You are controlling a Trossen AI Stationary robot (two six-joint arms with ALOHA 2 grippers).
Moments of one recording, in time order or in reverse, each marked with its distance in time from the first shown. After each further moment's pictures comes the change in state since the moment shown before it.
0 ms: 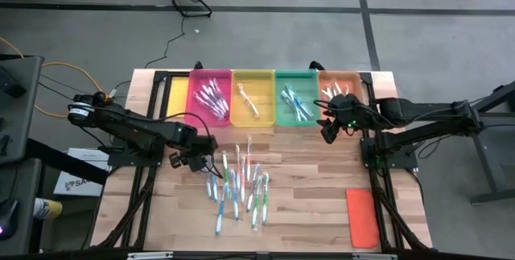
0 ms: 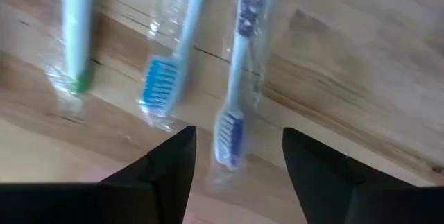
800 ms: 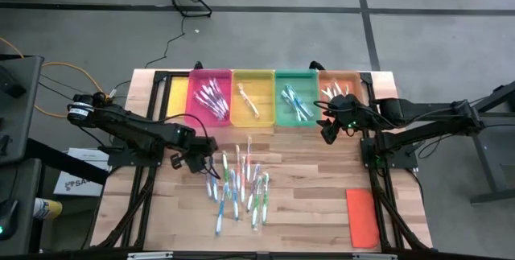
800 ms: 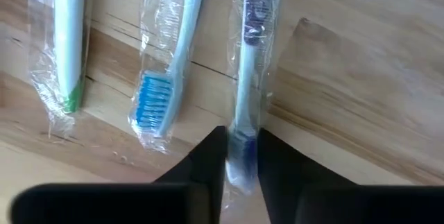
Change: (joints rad) left arm 0.000 -0.001 -0.067 0.122 0.005 0.027; right arm 0.008 0.000 0.000 0.000 0.007 0.001
